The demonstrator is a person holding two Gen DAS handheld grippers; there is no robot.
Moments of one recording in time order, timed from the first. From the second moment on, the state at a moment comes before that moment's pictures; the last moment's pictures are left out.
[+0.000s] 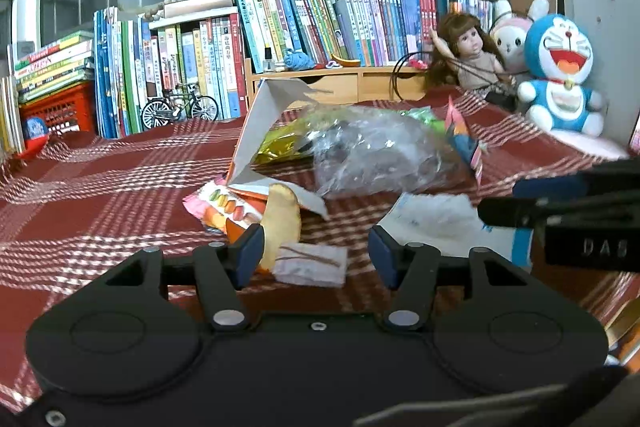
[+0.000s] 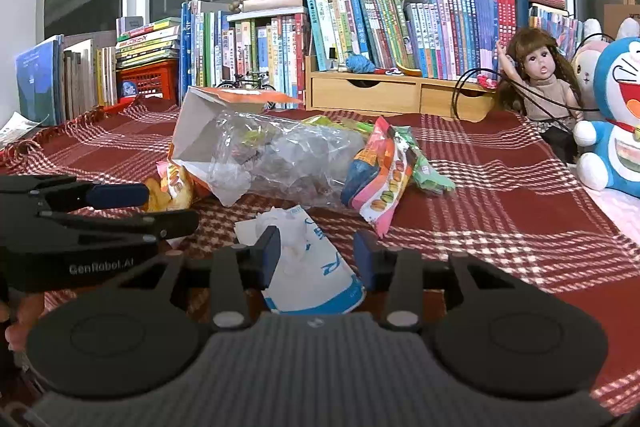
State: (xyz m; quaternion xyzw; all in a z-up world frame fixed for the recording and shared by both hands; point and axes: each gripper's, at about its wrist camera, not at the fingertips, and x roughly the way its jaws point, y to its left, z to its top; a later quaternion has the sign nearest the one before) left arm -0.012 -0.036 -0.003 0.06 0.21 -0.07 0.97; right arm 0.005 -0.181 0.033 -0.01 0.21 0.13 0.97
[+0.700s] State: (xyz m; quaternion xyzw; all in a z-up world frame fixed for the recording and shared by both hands) left arm -0.001 -0.020 -0.008 0.01 0.25 -0.08 0.96; right arm 0.048 -0.169 0.021 0.03 0.27 0.18 0.95
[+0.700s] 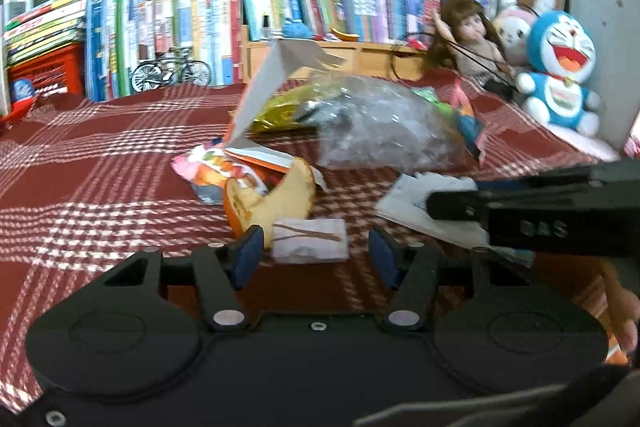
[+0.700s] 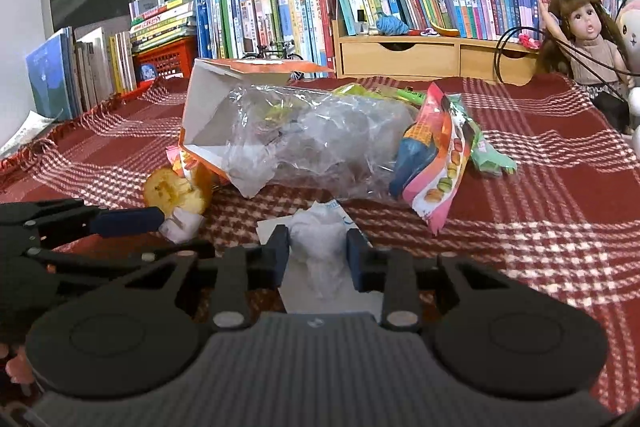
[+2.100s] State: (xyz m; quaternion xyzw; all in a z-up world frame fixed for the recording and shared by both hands) left arm -0.081 -0.014 0.014 -0.01 0.26 -0.09 0.96; right arm -0.033 -0.166 0.028 0.02 0.24 0.19 0.95
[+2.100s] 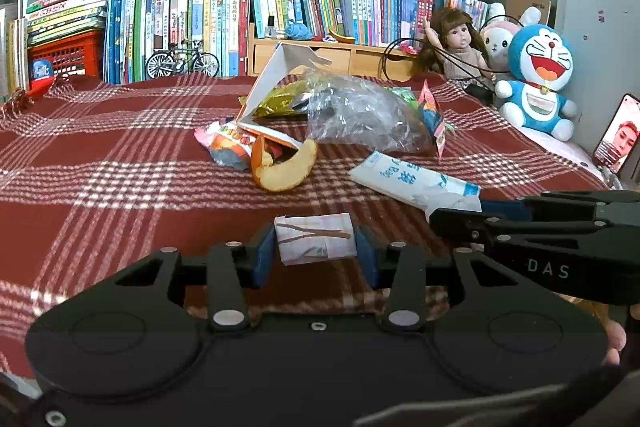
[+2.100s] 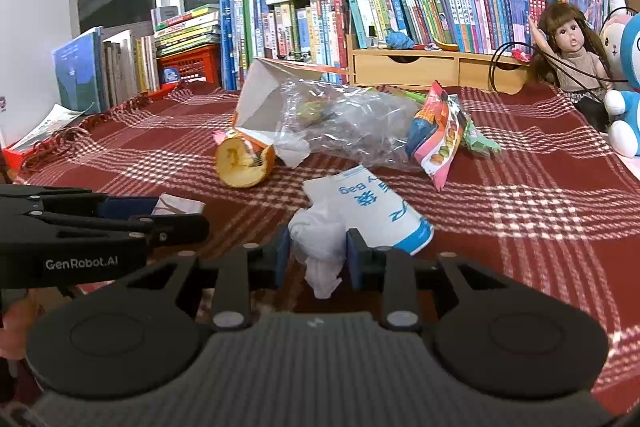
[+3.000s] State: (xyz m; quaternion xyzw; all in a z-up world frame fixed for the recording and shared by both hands) left arm -0.158 0.004 -0.051 -0.03 0.40 -0.06 0.92; right arm -0.120 -0.148 -0.038 0.01 0.34 0.22 0.91
